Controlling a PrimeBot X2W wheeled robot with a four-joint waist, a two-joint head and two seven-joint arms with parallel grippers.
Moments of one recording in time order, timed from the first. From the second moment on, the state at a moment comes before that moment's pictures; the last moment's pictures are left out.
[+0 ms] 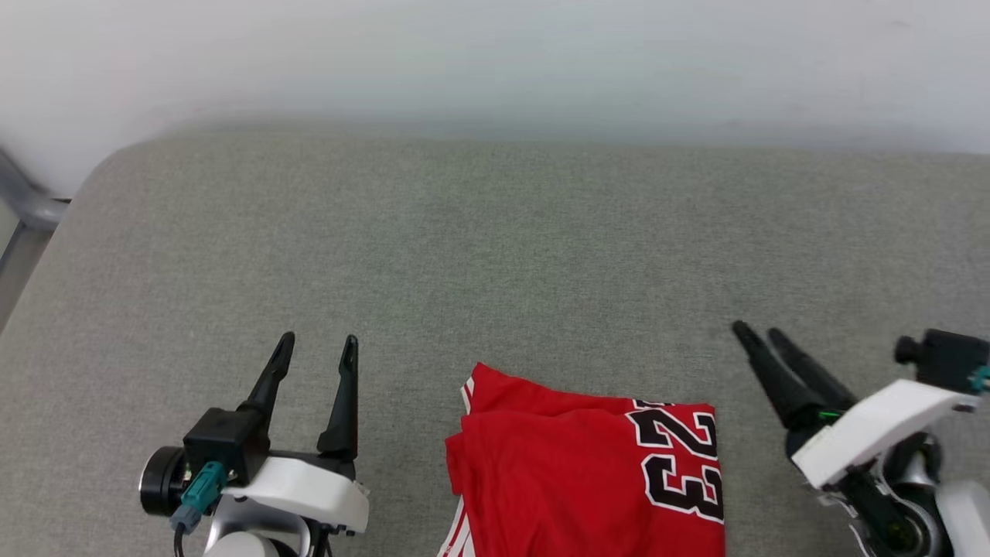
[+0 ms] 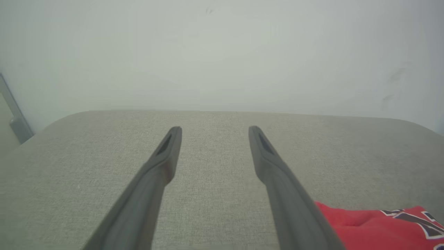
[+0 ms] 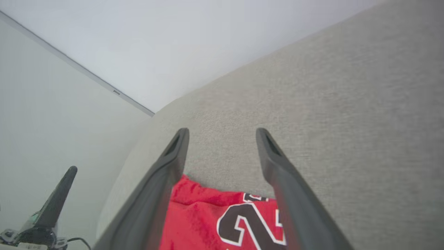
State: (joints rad) left arm -0.11 0.32 -0.36 0.04 -0.44 0.19 -0.26; right arm -0.15 -0.19 0.10 0.09 0.92 0.13 0.28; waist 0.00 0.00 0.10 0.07
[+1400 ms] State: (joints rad) left arm 0.03 0.29 -0.28 0.11 -0.42 0.20 -0.26; right arm 0.21 -0.06 -0.12 -0.18 0.22 0.13 0.06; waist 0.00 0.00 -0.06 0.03
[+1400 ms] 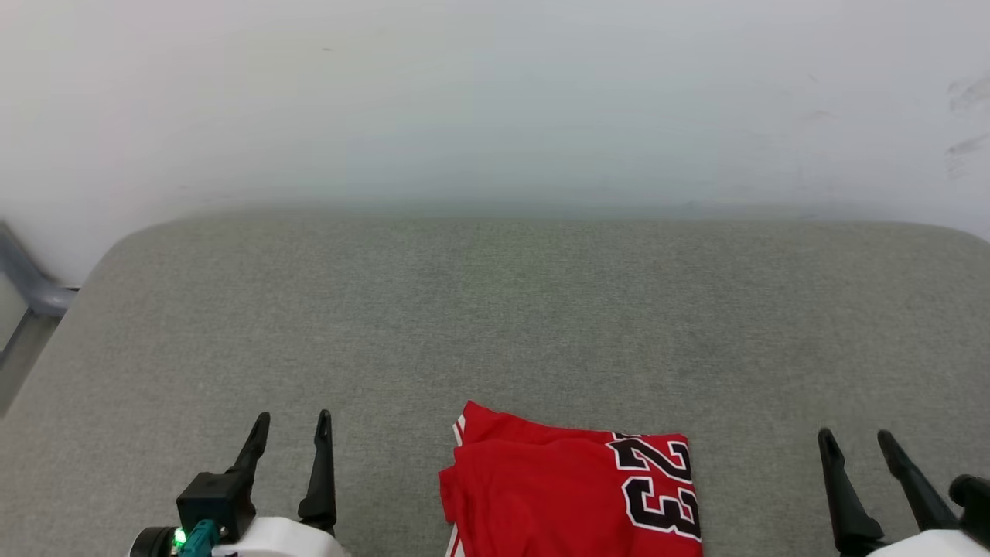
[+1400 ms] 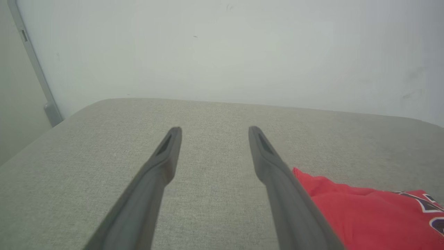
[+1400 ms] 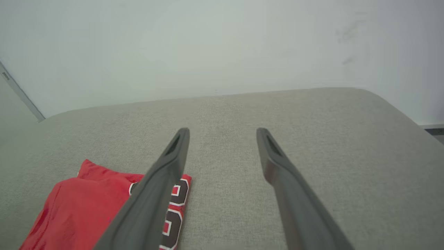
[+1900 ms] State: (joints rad) left arm -0.07 0.21 -0.28 0.07 -0.35 0.15 -0.26; right arm 0.20 -0.12 -0.19 -0.07 0.50 0.13 0.56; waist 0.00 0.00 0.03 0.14
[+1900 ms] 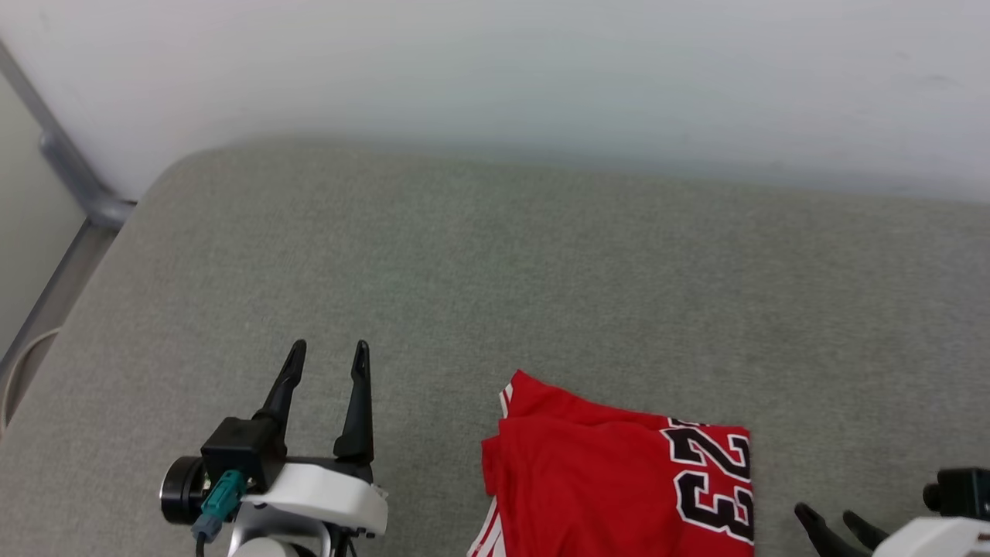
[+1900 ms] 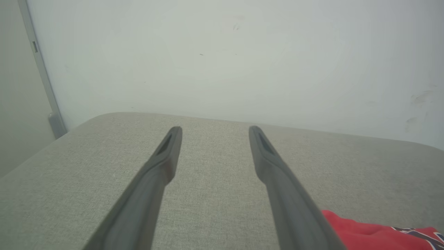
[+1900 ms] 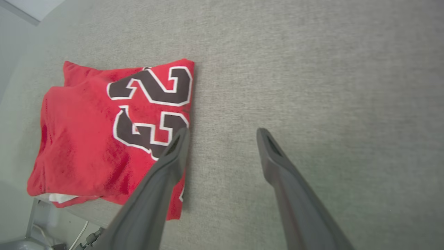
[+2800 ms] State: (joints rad) left arm -0.13 0.09 -0.19 0.10 -0.26 0.04 -0.26; right arm 0.02 -0.22 0.04 0.10 0.65 0.13 0.75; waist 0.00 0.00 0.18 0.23
